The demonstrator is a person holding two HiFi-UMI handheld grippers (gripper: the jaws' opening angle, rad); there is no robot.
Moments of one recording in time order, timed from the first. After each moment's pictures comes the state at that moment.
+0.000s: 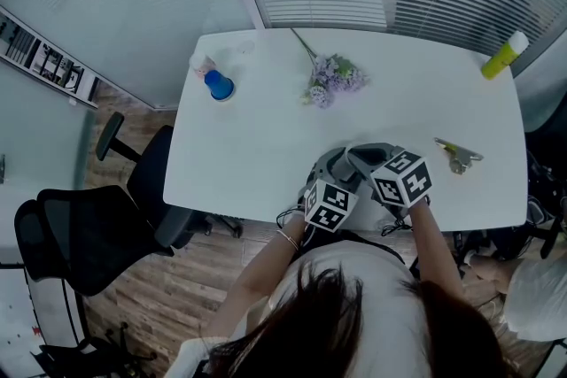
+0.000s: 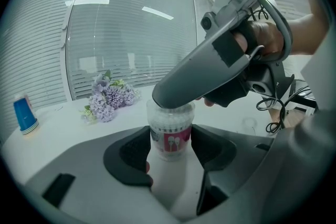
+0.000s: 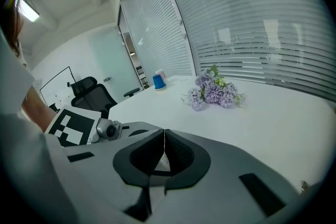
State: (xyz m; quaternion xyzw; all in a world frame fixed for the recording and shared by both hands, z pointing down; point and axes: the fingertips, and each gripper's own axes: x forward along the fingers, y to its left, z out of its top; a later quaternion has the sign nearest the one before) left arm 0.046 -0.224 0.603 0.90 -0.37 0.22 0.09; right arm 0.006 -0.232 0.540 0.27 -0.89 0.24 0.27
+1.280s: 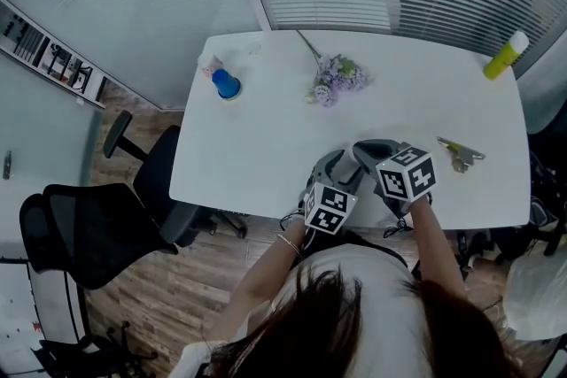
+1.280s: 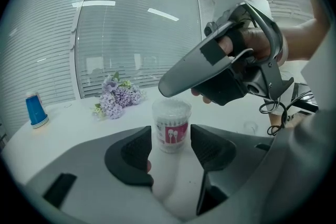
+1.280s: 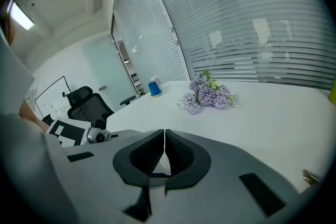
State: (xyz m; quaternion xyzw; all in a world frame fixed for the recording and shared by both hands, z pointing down) left arm 0.032 -0.213 0.595 0.89 -0.39 0.21 0.10; right arm 0.012 -0.238 0.528 0.31 -0.89 0.26 0.23
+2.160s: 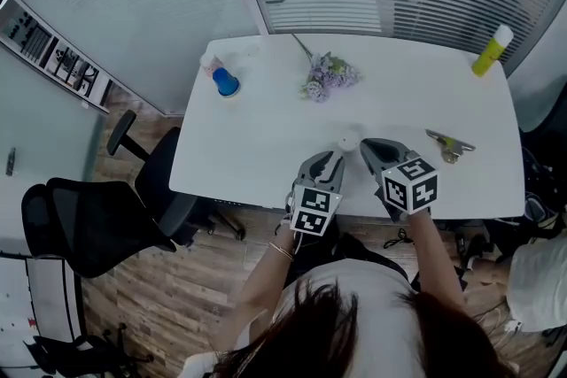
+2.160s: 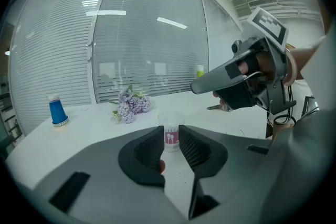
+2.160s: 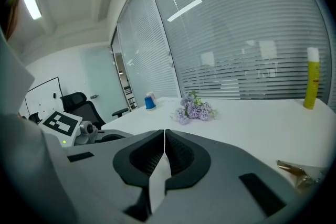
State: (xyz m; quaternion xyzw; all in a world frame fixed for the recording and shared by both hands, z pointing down) left arm 0.010 -0.184 0.547 0.87 -0.45 0.18 0.09; right arm 0.054 -0.204 0.490 0.38 -0.89 0.20 0.17
